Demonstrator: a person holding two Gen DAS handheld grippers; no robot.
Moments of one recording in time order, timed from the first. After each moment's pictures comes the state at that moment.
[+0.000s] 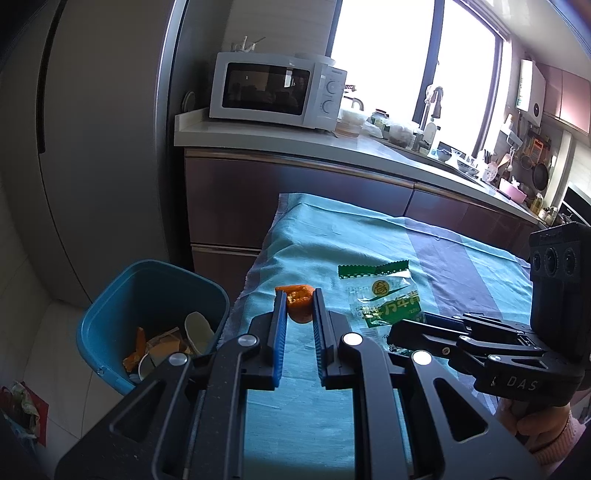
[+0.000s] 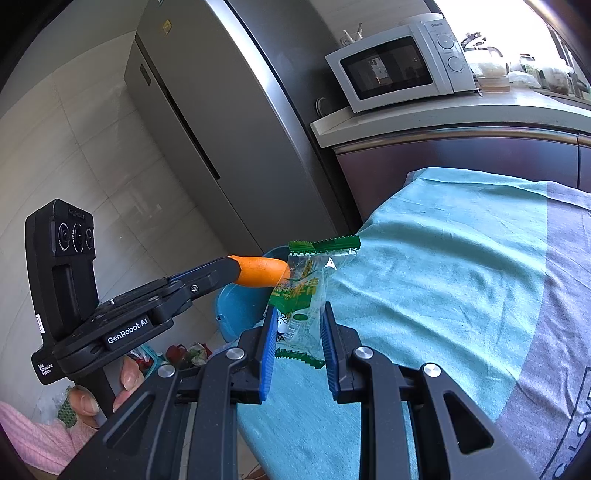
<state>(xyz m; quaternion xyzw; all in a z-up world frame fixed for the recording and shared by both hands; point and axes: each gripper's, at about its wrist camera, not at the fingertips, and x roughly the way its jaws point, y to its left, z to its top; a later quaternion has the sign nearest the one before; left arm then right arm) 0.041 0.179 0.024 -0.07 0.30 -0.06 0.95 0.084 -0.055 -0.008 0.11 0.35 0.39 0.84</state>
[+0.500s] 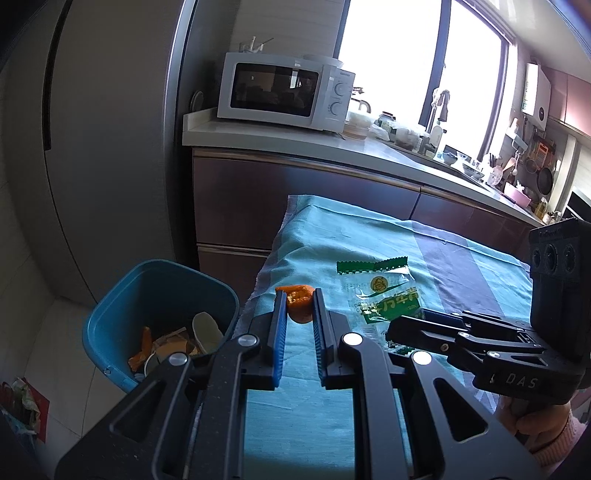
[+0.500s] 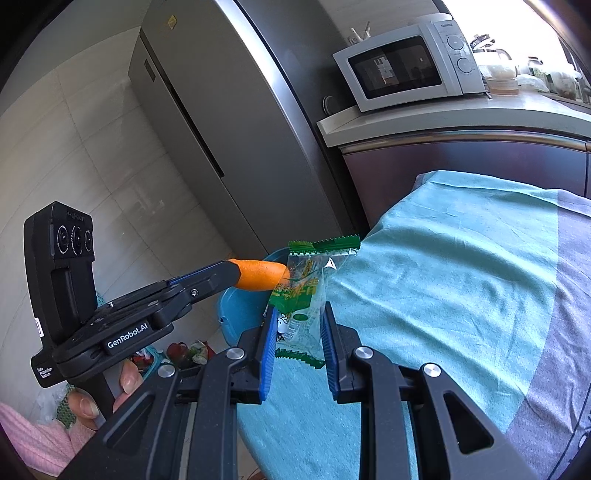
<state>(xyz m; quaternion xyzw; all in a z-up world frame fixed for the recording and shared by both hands) 0.040 0.188 0.024 -0.08 0.30 -0.04 0.95 0.088 -0.051 -0.009 0.10 0.35 0.40 0.84</state>
